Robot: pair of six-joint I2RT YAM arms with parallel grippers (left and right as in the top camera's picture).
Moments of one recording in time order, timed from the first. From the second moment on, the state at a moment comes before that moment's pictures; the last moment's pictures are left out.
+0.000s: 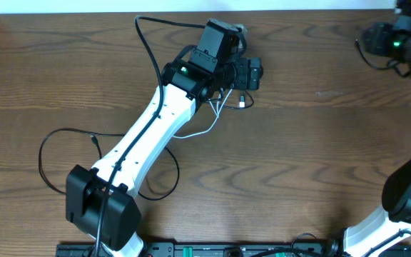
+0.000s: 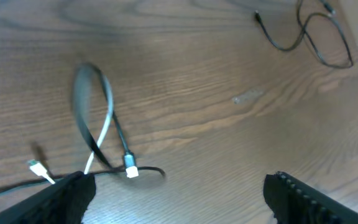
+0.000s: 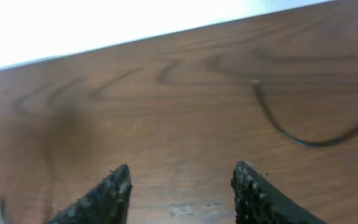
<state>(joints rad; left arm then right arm) -0.54 1.78 1.63 -0.64 0.21 -0.40 -0.25 1.86 1.69 -0.63 -0.33 0.03</state>
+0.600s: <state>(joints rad) -0.34 1.73 1.86 -1.17 0.19 -0.18 0.07 1.87 1.69 -0.68 -0.34 -0.01</state>
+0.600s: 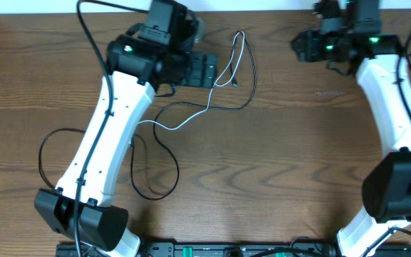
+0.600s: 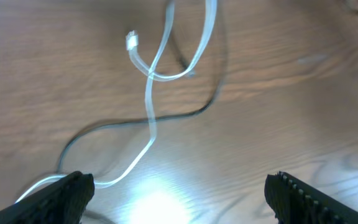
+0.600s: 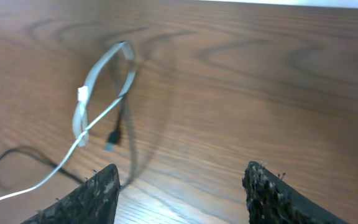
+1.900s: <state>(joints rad) -0.33 1.91 1.82 -0.97 0.24 -0.14 0.22 2.00 1.68 -0.57 -0.19 0.30</state>
